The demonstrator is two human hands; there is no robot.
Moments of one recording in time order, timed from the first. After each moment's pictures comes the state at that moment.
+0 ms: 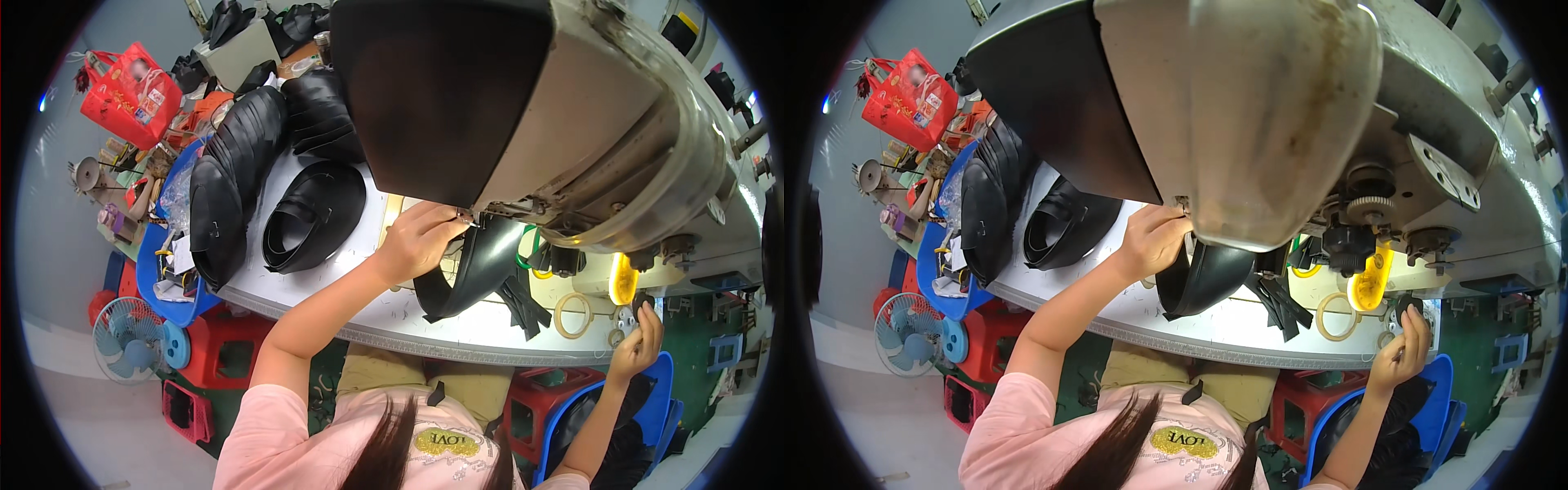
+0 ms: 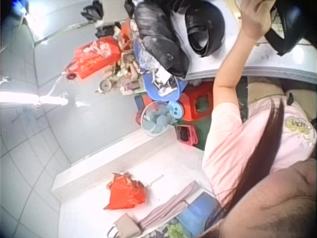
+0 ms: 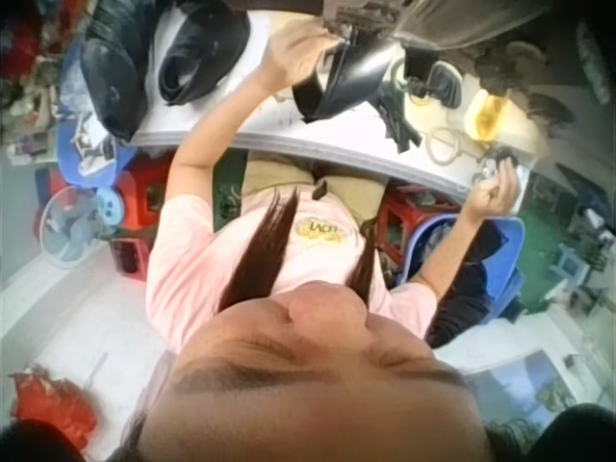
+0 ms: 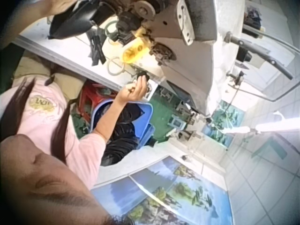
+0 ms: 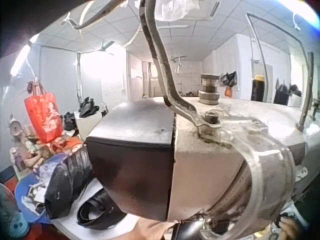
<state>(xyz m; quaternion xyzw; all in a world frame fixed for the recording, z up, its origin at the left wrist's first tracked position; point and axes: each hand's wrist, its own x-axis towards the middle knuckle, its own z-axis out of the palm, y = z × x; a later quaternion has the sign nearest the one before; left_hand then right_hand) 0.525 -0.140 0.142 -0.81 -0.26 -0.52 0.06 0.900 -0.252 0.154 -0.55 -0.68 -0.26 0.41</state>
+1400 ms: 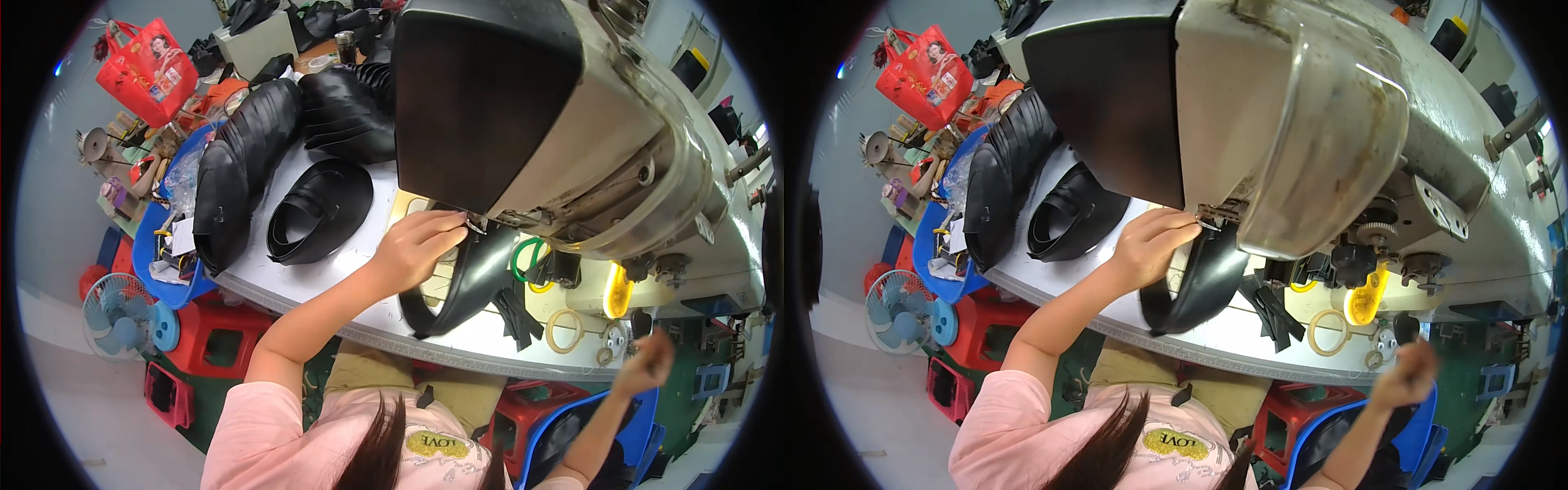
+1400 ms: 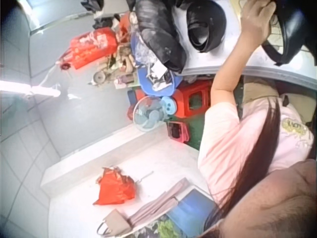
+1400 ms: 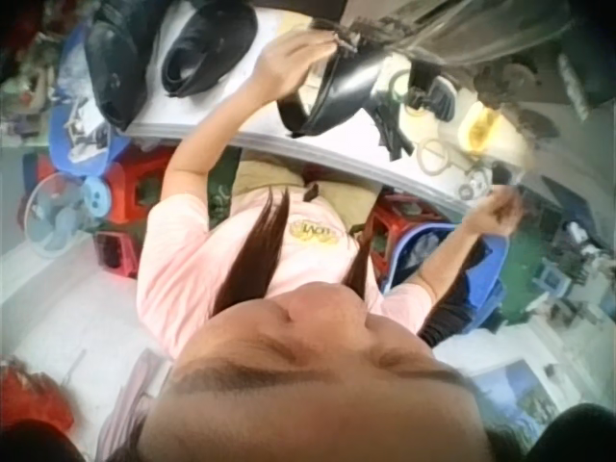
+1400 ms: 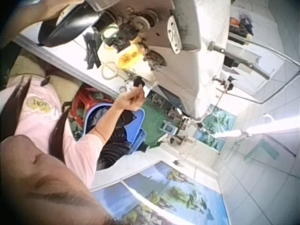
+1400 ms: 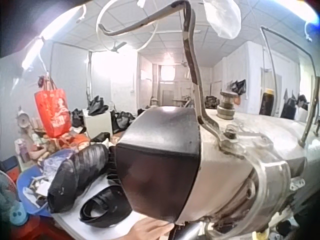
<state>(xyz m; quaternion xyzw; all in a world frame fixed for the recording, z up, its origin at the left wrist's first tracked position) 0.514 -0.159 0.154 -0.80 -0.31 -0.51 0.04 0.912 -0.247 0.168 -0.47 -0.63 -0.16 0.59</state>
